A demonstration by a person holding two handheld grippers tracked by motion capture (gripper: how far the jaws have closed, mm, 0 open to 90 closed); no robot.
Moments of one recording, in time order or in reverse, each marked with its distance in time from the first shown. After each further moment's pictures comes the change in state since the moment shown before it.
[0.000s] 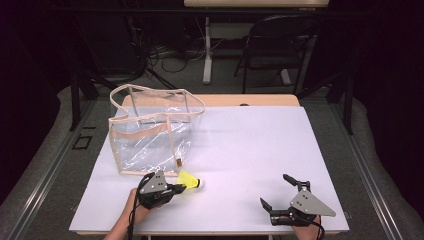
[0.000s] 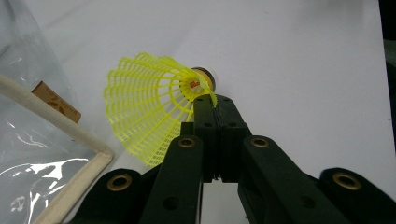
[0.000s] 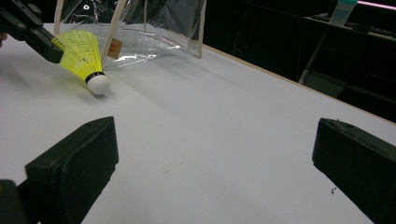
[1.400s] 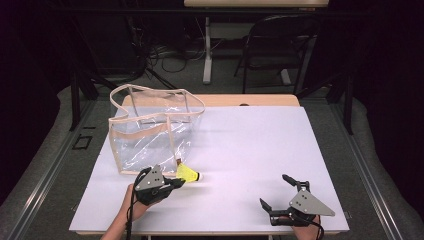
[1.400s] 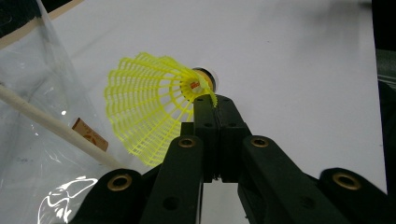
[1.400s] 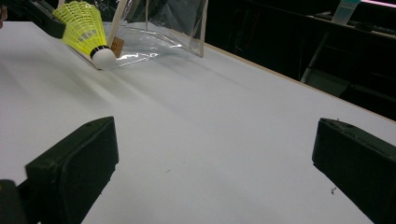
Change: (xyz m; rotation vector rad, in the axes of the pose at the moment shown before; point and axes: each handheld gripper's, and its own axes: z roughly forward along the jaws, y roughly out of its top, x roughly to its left) left arm 0.002 0.019 -0.015 -0.048 0.031 0.018; right arm 0.001 0.000 0.001 0.007 0.007 0.000
